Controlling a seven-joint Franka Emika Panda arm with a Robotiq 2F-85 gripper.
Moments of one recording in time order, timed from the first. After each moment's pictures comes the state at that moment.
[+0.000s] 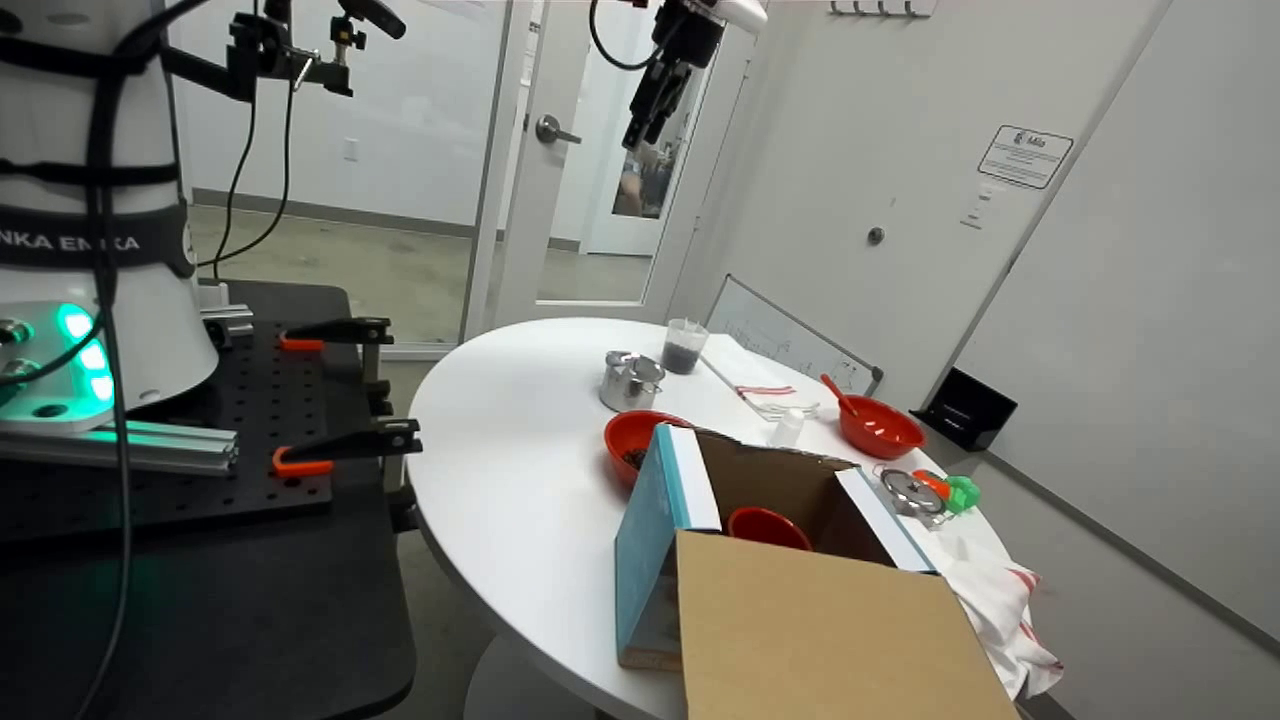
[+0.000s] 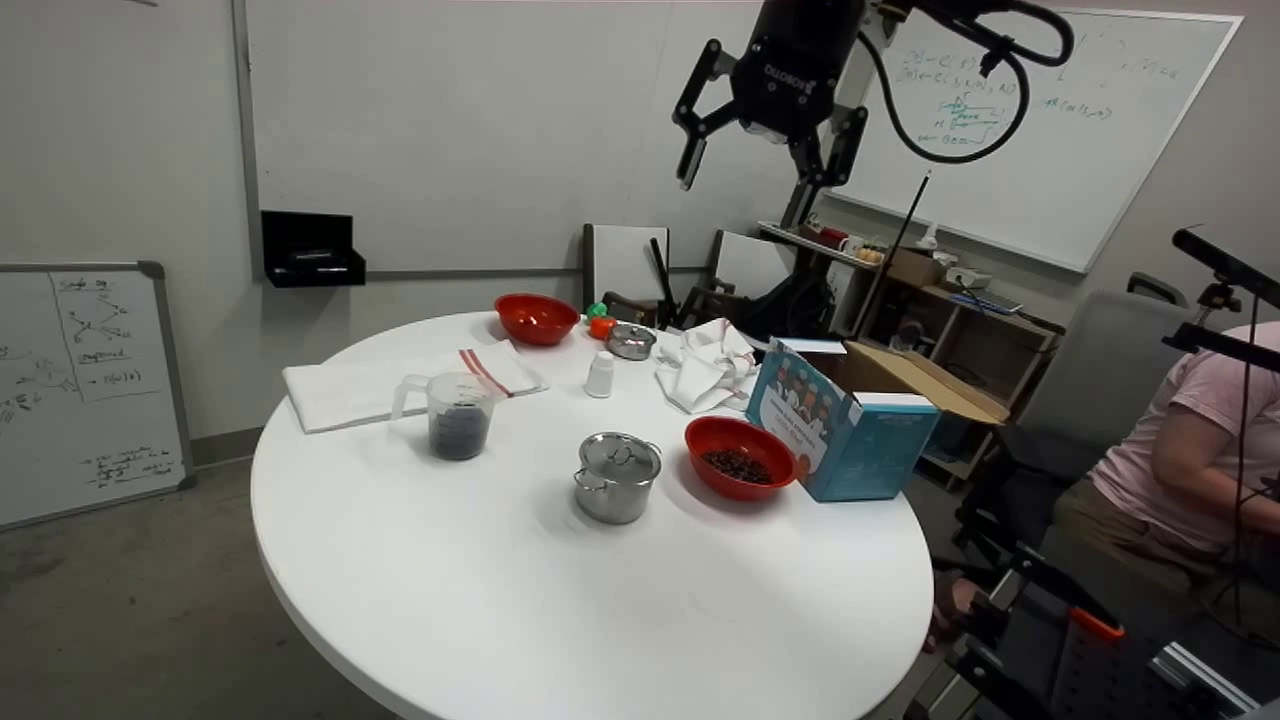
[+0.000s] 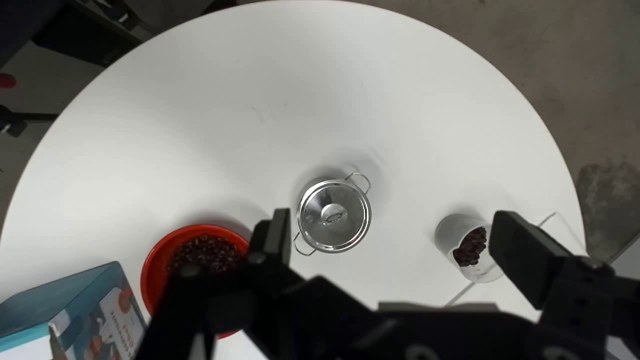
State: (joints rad) arm 0.03 -0.03 0.13 -2.17 0.24 2.11 0.80
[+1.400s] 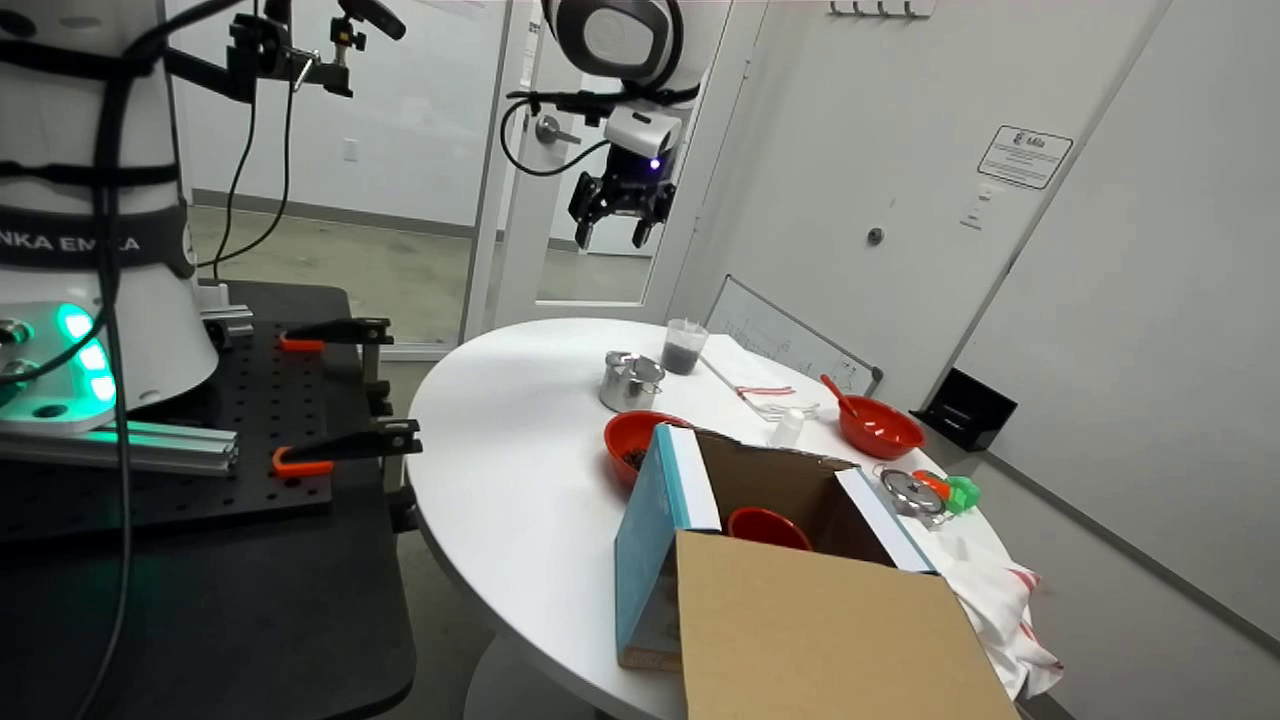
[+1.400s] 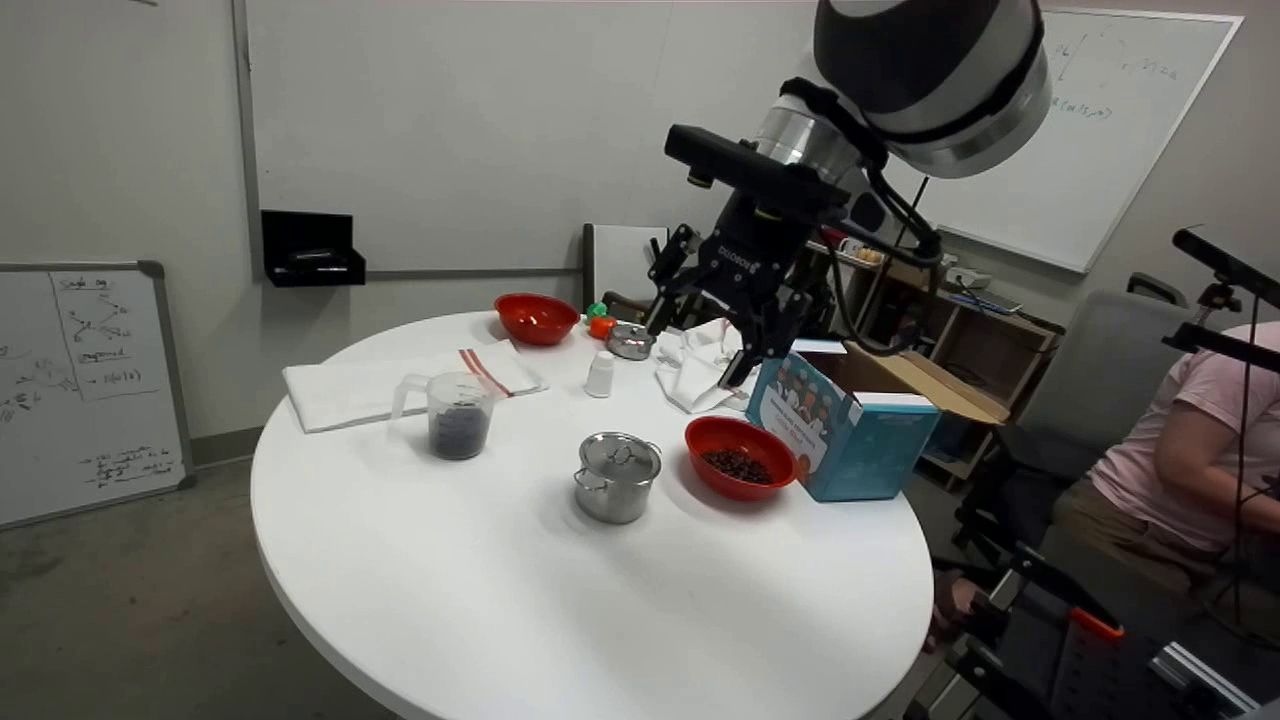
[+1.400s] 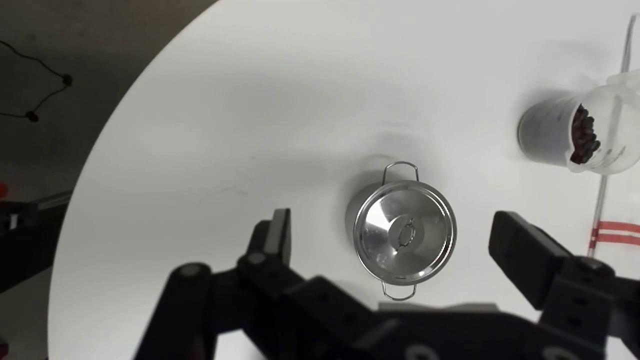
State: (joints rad) arm 0.09 0.12 0.12 -2.42 0.46 2.66 1.30
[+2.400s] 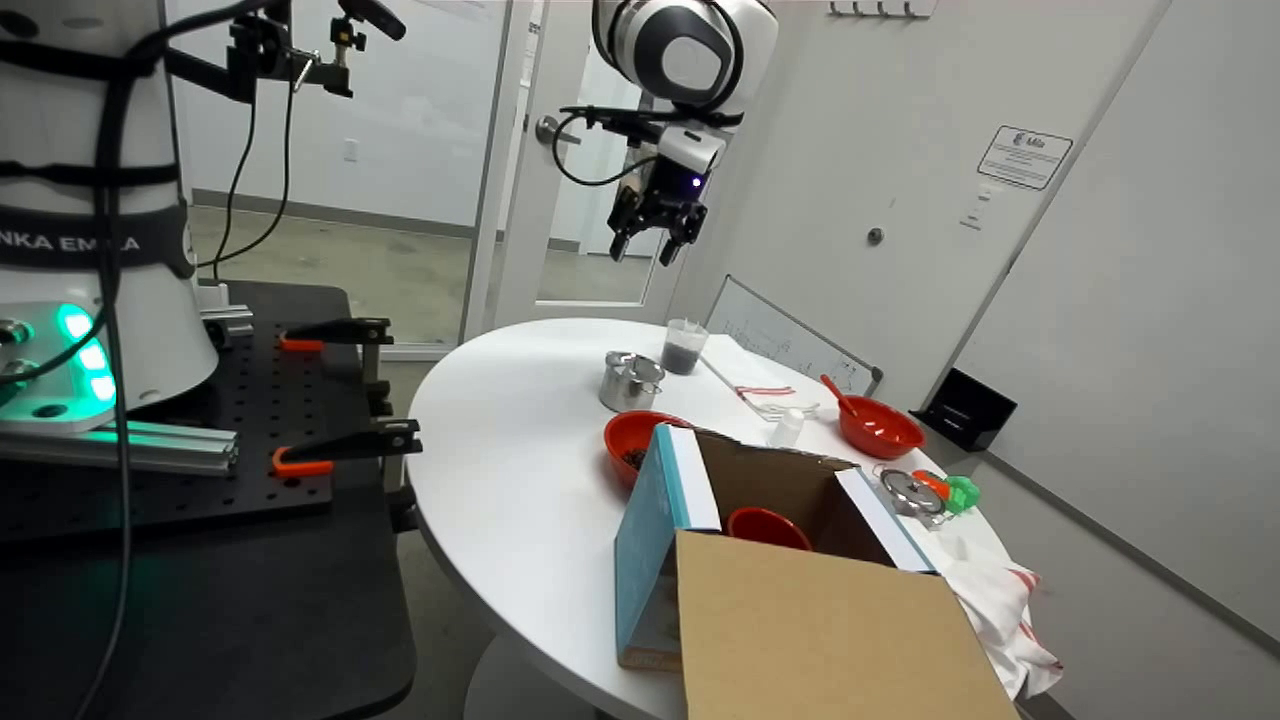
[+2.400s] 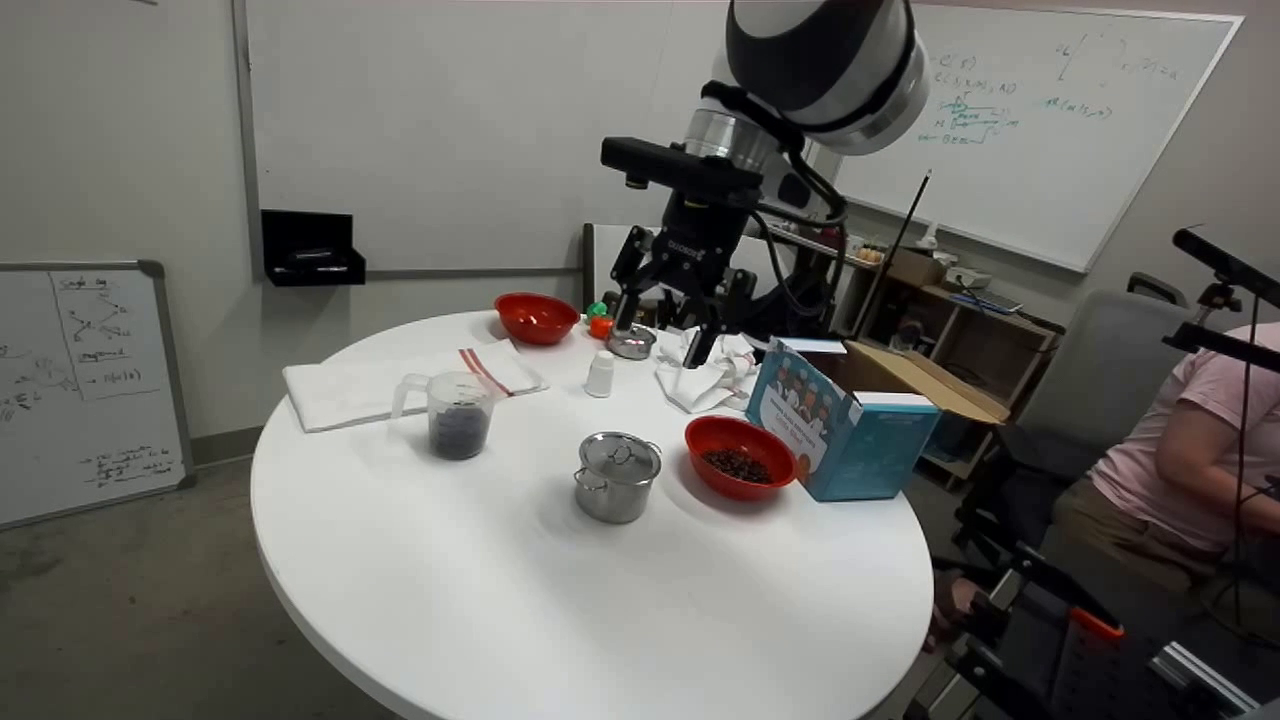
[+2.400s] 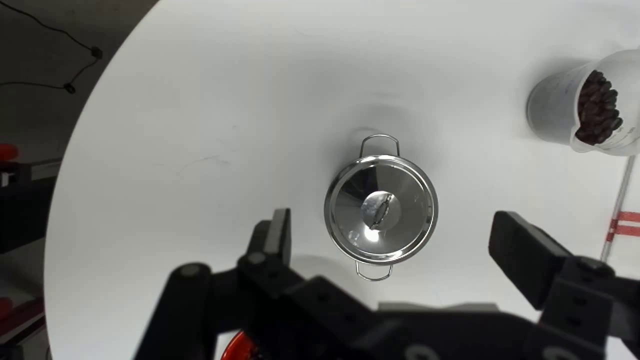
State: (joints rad) arm 0.10 0.31 0.06 -2.14 0.26 2.46 1.43
